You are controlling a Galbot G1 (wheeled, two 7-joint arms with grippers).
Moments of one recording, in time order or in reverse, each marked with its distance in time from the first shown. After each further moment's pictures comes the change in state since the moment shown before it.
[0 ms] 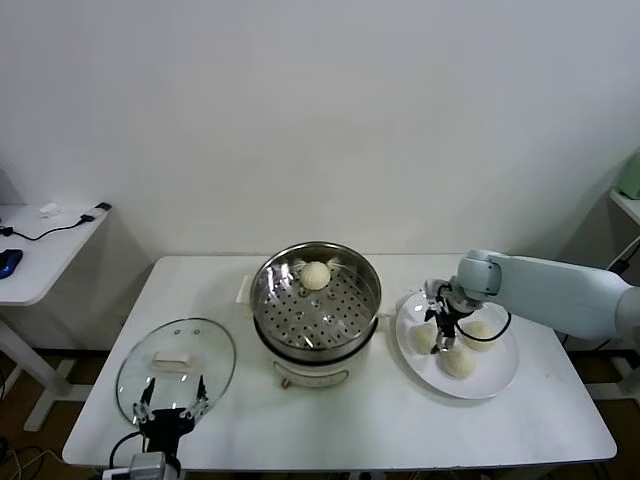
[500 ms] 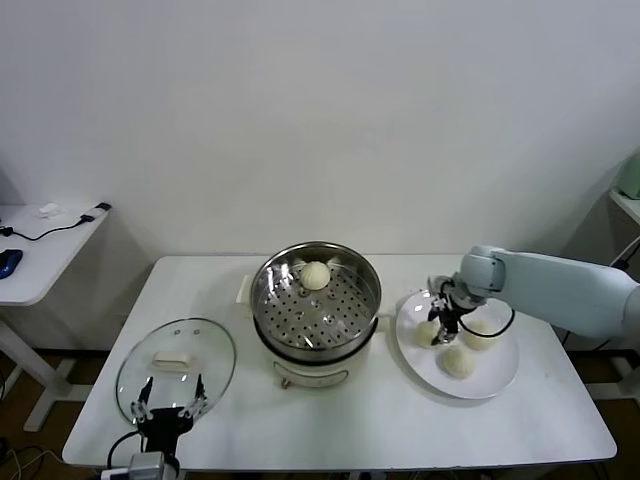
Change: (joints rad) left arm 0.002 0.000 0.002 -0.015 0.007 0.001 -0.006; right arm 0.110 -0.035 -0.022 0.055 0.007 0.016 -0.044
